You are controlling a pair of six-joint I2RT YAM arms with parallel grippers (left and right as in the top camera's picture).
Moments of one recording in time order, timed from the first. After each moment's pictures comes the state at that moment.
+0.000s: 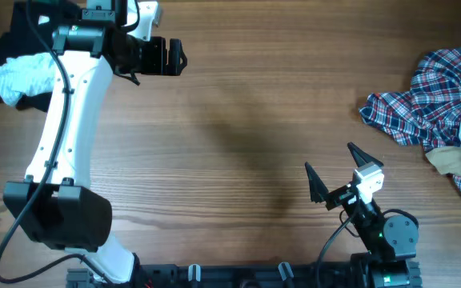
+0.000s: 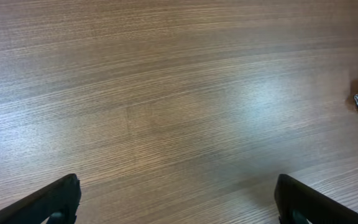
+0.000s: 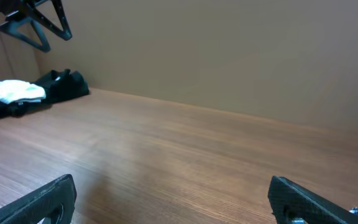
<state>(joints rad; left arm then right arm) -0.10 1.83 1.84 -1.11 0.30 -0.02 0.08 0.02 0.01 0.02 -0.35 -0.01</state>
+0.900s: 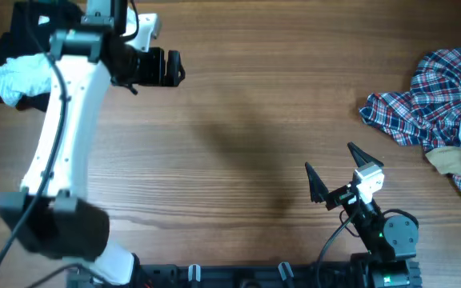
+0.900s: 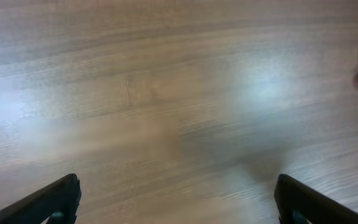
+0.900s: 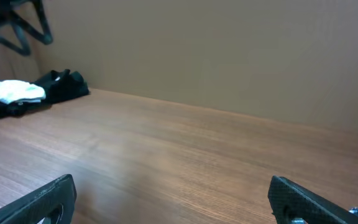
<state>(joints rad) -0.10 1.75 1.76 -1.17 0.28 -0.02 0.08 0.02 0.01 0.02 -0.35 -0.01</state>
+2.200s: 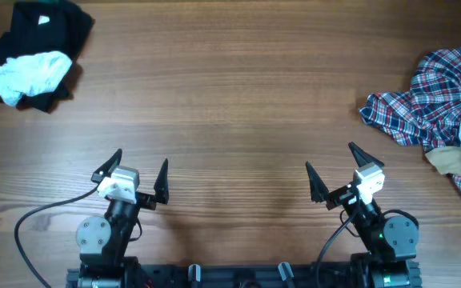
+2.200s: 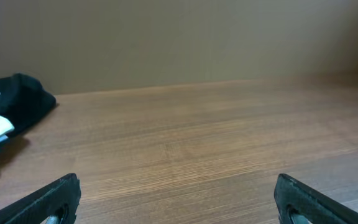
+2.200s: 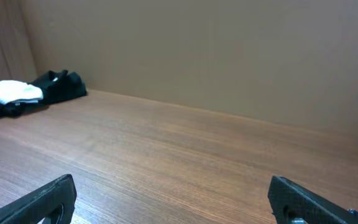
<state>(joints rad) -0.01 0.01 0.04 -0.11 0.22 0.00 0.08 0.01 0.01 0.02 -0.34 -0.01</state>
